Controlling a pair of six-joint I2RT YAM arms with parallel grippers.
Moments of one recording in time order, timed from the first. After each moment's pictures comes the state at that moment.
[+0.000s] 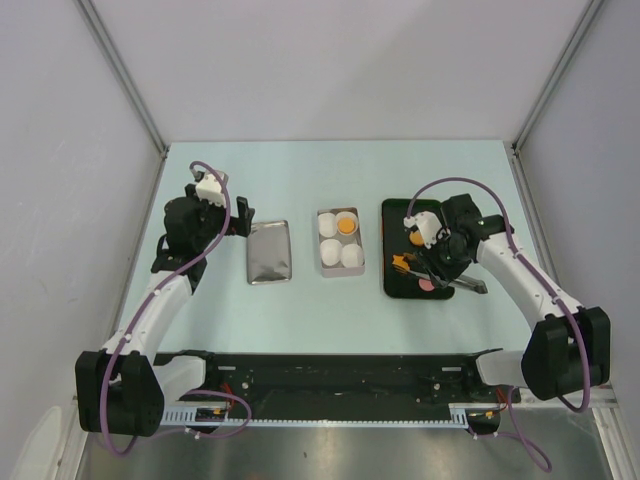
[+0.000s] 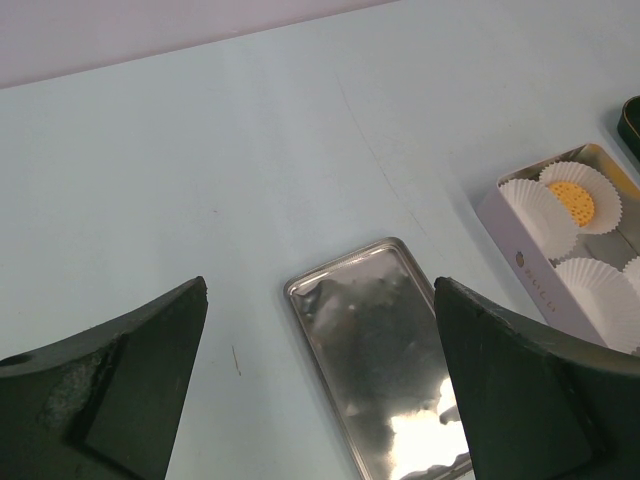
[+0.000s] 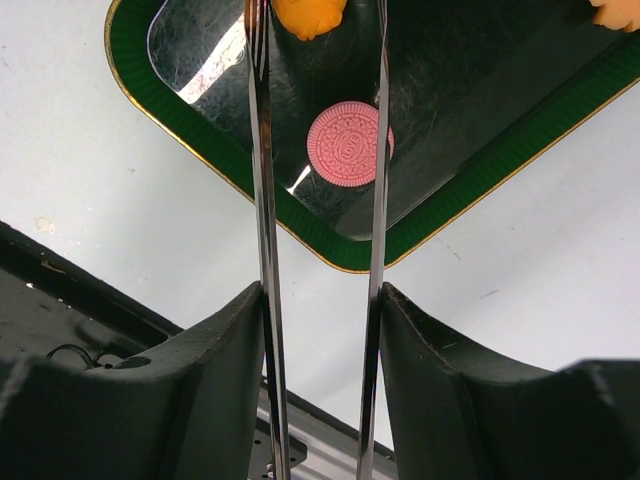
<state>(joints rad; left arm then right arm) -0.07 1.09 0.70 0.13 0.23 0.07 0.25 1.31 1.01 -0.96 -0.16 -0.50</state>
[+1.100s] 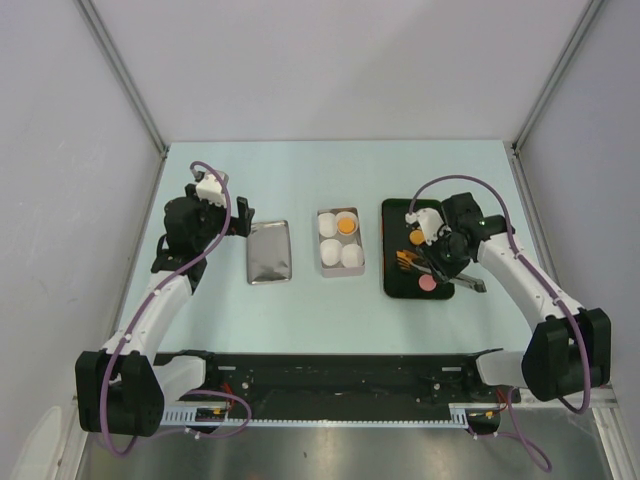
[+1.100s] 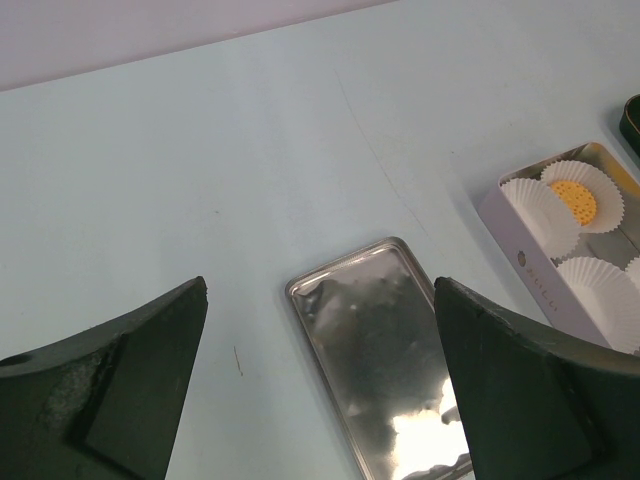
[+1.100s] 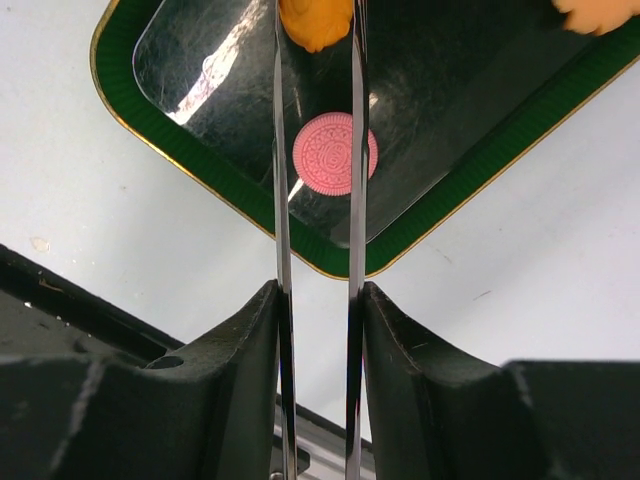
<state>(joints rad) -0.07 1.09 0.70 0.13 0.23 0.08 0.25 1.32 1.01 -0.93 -0.14 -0.46</state>
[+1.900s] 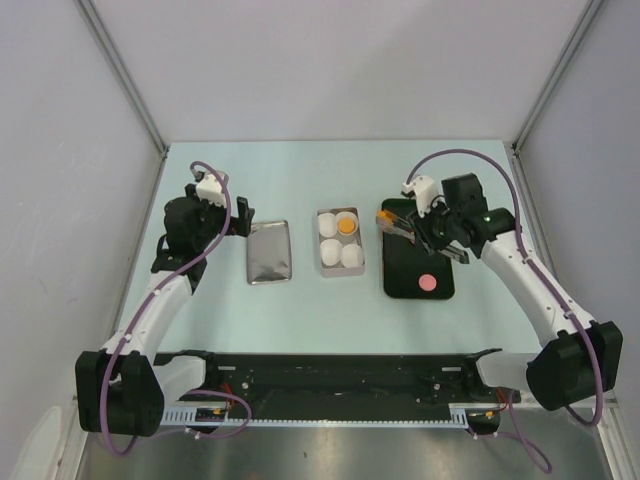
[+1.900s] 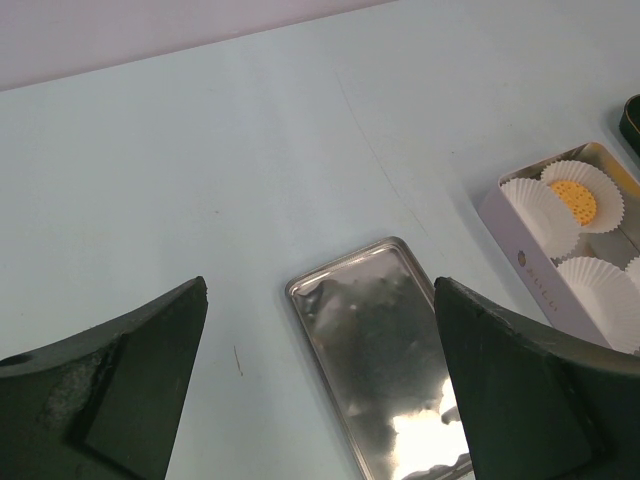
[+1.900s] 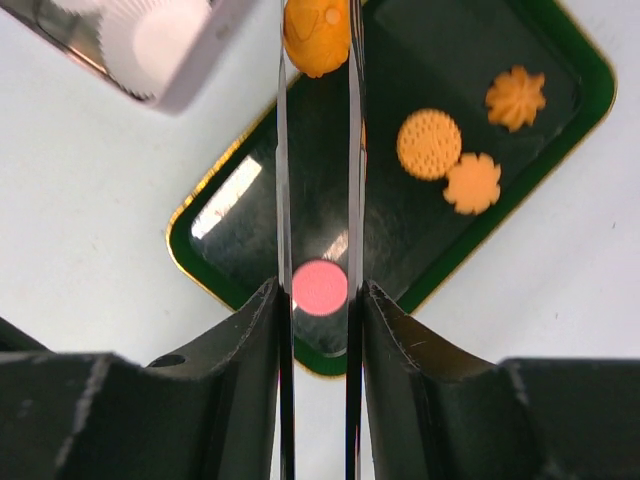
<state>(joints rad) -0.07 1.09 0.70 0.13 0.23 0.08 0.30 1.25 1.12 -0.76 -0.21 -0.38</state>
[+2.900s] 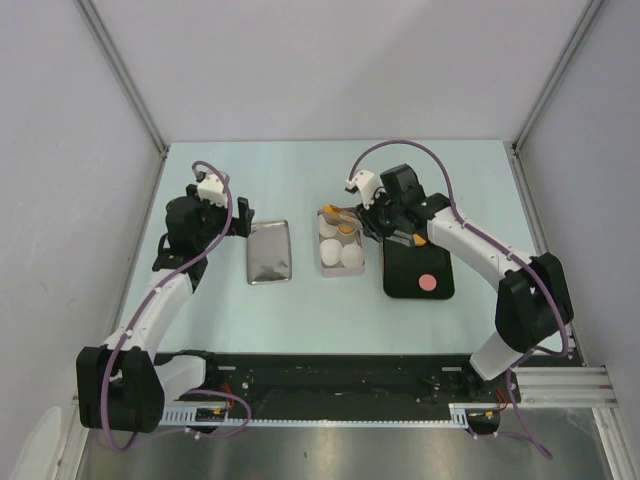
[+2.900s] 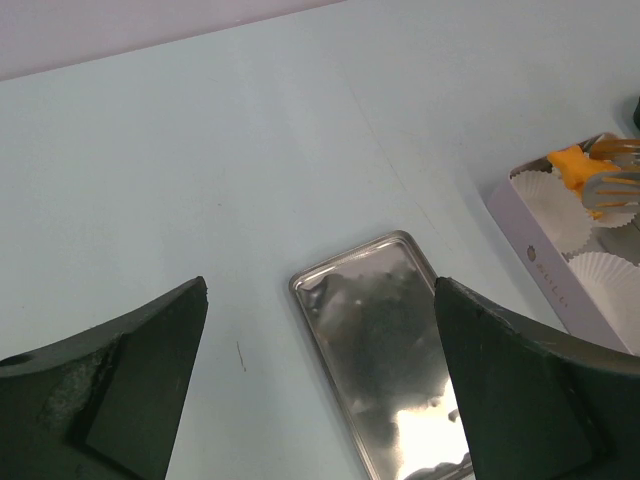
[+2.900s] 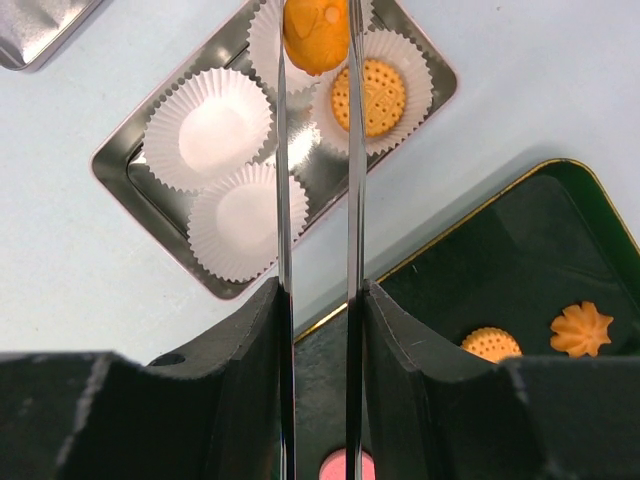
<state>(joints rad) -0.07 1.11 0.70 0.13 0.22 0.09 0.52 1.60 1.27 -0.47 -0.22 -0.34</state>
